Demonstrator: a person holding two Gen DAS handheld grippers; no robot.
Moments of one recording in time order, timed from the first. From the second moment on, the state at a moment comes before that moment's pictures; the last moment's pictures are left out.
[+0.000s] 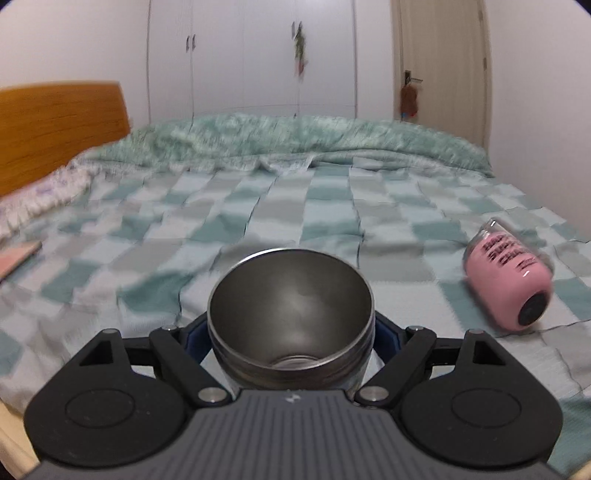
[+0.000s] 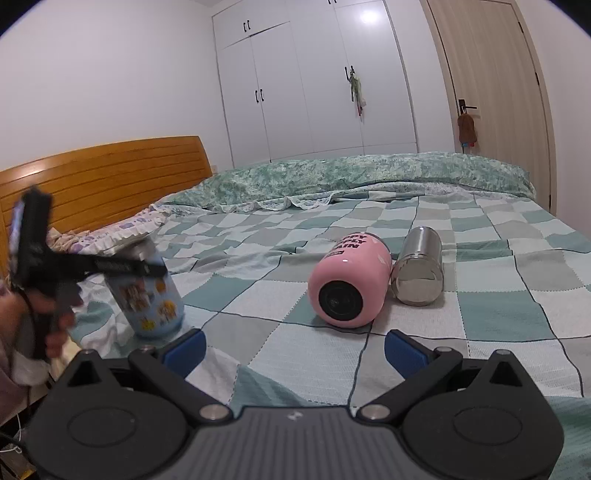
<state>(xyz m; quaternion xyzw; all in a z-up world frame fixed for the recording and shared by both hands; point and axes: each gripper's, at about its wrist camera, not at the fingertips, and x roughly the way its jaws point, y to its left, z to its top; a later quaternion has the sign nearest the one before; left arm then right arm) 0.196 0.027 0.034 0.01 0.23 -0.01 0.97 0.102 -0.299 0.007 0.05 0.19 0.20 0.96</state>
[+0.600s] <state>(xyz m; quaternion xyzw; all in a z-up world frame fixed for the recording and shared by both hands) 0.084 0.014 0.081 -0.02 0.11 -0.05 0.99 0.062 -0.295 0.020 0.02 0.14 0.18 0.97</state>
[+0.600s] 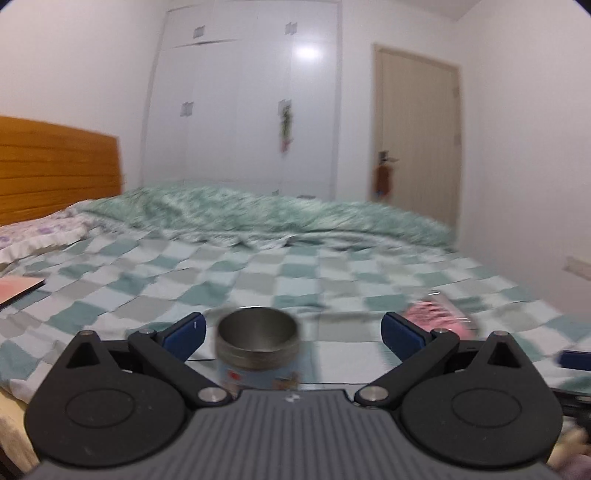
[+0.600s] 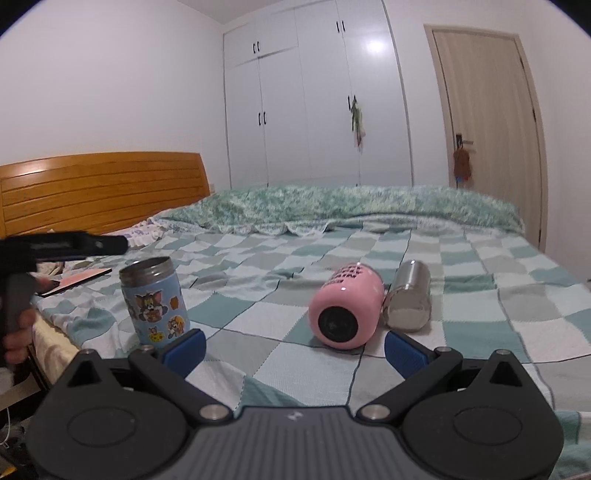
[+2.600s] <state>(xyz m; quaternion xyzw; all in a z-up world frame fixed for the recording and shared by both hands) 0.008 -0.031 -0.016 -0.01 0.05 -0.06 1.00 -0.007 -0.319 -0.028 0.00 0.04 0.08 1.00</state>
